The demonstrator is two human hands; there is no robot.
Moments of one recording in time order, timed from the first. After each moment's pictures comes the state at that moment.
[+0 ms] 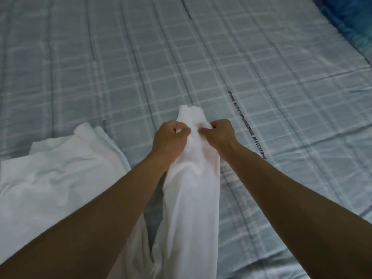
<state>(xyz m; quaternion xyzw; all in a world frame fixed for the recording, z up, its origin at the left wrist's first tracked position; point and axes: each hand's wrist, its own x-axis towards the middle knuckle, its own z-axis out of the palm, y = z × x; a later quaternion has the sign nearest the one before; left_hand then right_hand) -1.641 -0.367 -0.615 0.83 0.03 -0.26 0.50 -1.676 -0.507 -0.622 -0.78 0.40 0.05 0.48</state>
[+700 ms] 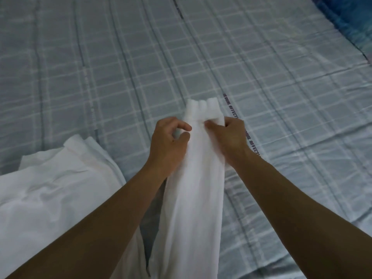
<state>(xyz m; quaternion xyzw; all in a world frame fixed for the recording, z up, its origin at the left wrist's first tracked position) -1.642 -0.375 -0.608 0.83 -0.08 -0.16 0.53 -1.683 -0.530 -0.610 -0.71 0.40 -0.06 0.58</state>
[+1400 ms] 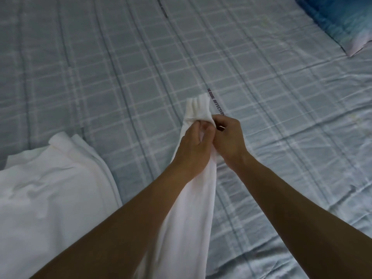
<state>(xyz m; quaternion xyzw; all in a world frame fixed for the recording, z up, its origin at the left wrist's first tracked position) -1.701 -0.434 -0.593 0.77 -0.13 -0.31 0.54 -1.729 -0.546 -0.604 -0.77 0.26 -0.12 0.57</state>
